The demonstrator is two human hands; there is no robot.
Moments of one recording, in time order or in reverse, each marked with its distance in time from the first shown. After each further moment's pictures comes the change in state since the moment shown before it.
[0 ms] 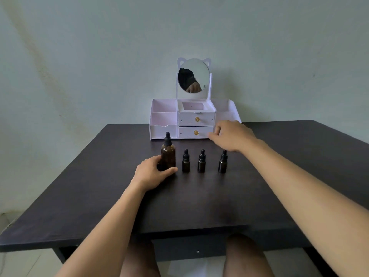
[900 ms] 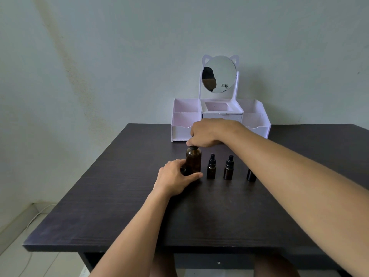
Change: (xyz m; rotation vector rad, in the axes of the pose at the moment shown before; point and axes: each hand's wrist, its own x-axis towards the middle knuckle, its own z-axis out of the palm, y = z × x) left_hand 0.009 -0.008 0.006 0.034 0.016 0.034; right_hand 0.045 -0.126 0.011 -0.306 -0.349 -0.354
